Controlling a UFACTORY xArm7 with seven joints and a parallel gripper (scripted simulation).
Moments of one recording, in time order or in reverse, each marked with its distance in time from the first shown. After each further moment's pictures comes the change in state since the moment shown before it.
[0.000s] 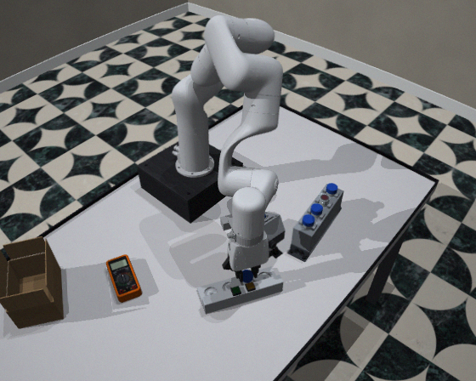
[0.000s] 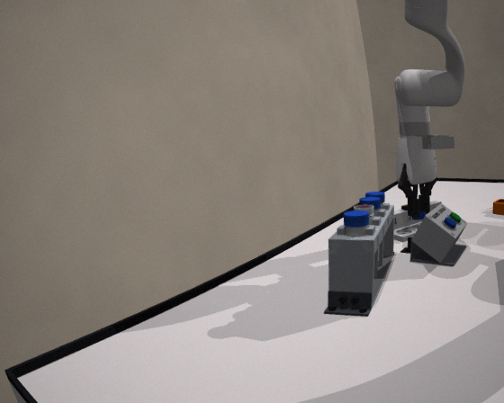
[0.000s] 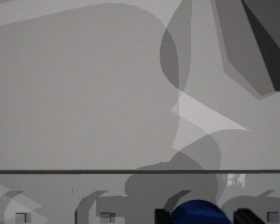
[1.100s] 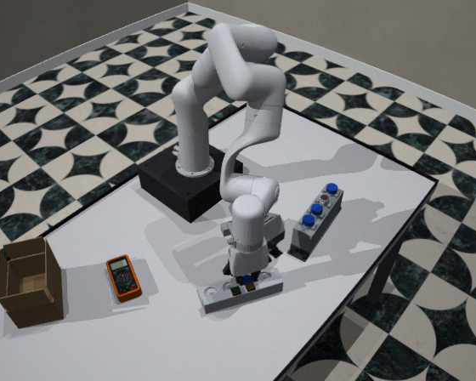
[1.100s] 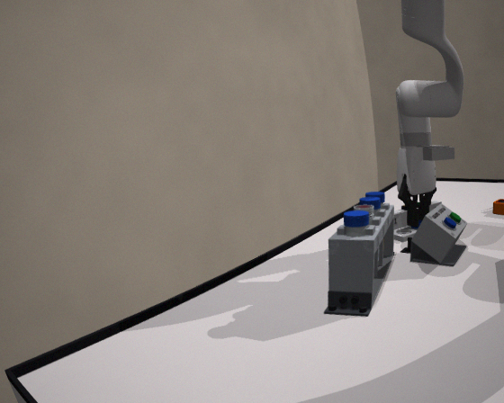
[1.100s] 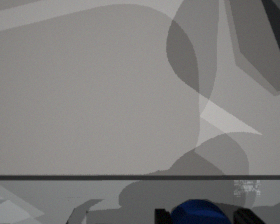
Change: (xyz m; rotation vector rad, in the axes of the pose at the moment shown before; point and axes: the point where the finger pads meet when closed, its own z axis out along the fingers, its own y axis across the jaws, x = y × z) arm -0.002 0.000 0.022 -0.004 -0.004 -0.002
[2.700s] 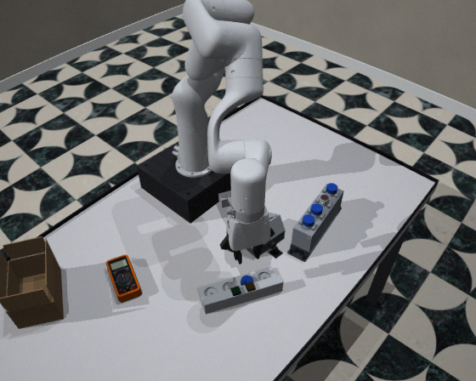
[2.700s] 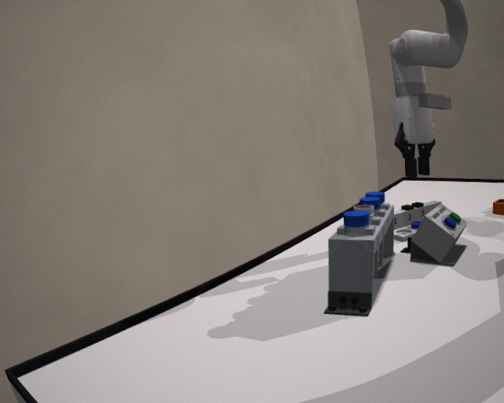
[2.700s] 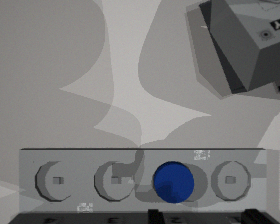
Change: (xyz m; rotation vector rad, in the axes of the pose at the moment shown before) arm -0.001 -0.001 -0.107 -0.004 -0.001 0.000
